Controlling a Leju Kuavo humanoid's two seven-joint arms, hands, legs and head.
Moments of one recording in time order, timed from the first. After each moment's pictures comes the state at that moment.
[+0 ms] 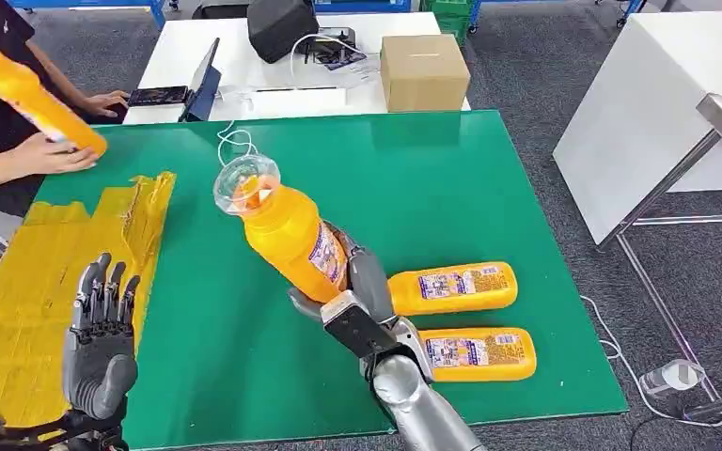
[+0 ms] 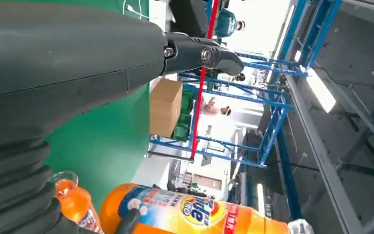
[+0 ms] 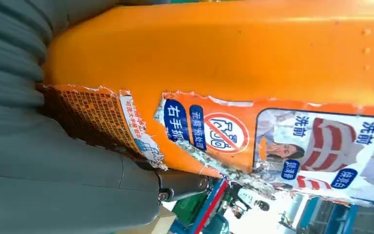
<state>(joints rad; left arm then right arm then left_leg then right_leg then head) 0.19 -0.19 0.18 -1.73 0.28 -0.54 -0.55 -0.25 0.27 0.45 -1.18 0.43 -0.25 -0.45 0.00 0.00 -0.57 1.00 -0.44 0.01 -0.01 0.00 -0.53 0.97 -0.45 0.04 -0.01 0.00</state>
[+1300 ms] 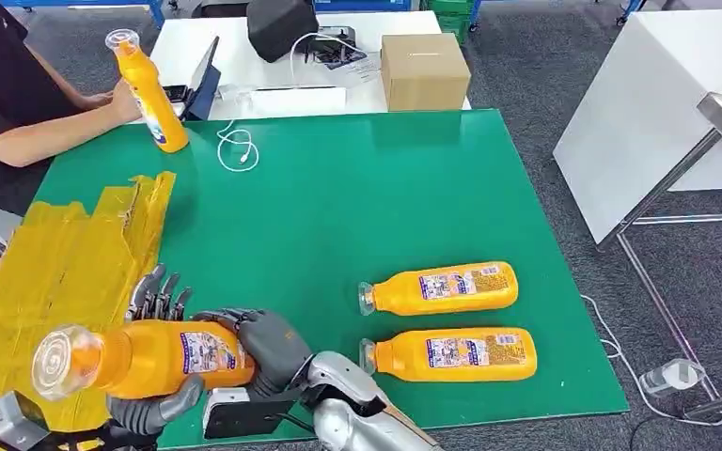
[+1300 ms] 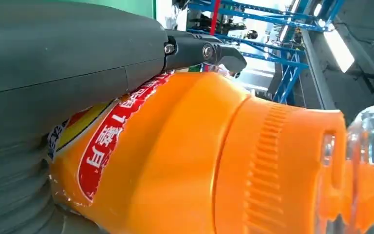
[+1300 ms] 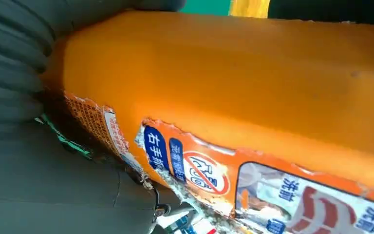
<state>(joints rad) 0.25 -0.19 0.00 -1.76 0.24 -0.56 -0.54 -0.34 0.32 0.85 -0.93 0.65 -0.15 -0.33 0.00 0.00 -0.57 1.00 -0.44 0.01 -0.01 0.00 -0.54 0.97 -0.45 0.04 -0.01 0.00</state>
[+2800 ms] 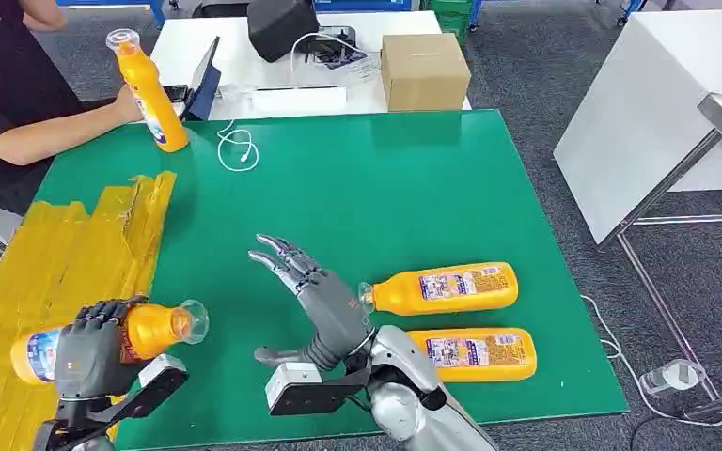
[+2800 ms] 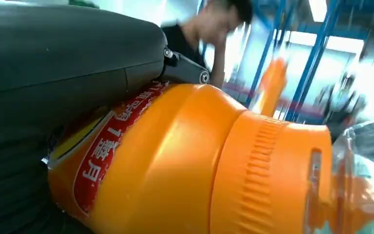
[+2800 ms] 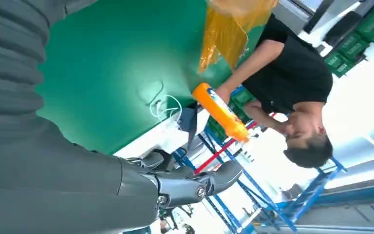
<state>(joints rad) 0.13 -0.07 0.21 -1.51 -1.12 0.42 -0.48 -0.25 0.12 0.72 -1.43 0.64 -0.14 -0.28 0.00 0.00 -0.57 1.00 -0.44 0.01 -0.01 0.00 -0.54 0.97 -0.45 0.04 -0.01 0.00</state>
